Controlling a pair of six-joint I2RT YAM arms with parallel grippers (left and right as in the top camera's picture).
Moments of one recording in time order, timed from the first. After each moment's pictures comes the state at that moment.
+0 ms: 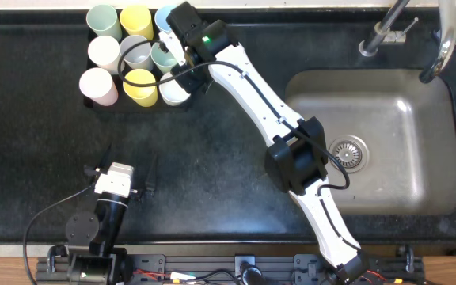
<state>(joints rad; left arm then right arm) -0.05 0.01 0.01 -0.06 0.18 0.16 0.63 2.48 2.46 -1.19 -0.15 -0.11</state>
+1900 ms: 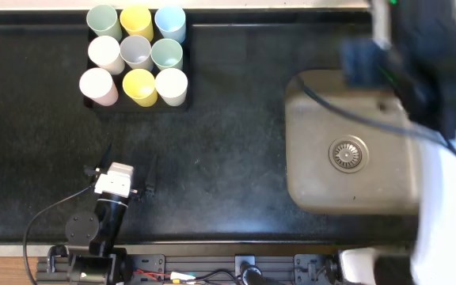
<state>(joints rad) -0.05 0.01 0.01 -0.06 0.18 0.16 0.10 1.47 2.04 -1.49 0.27 -0.06</state>
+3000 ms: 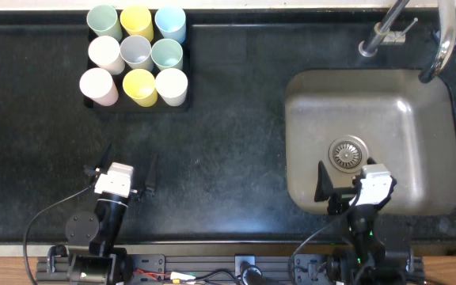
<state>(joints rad) -0.05 0.01 0.01 -0.06 0.18 0.16 0.02 0.02 0.29 -0.47 -0.10 0.02</state>
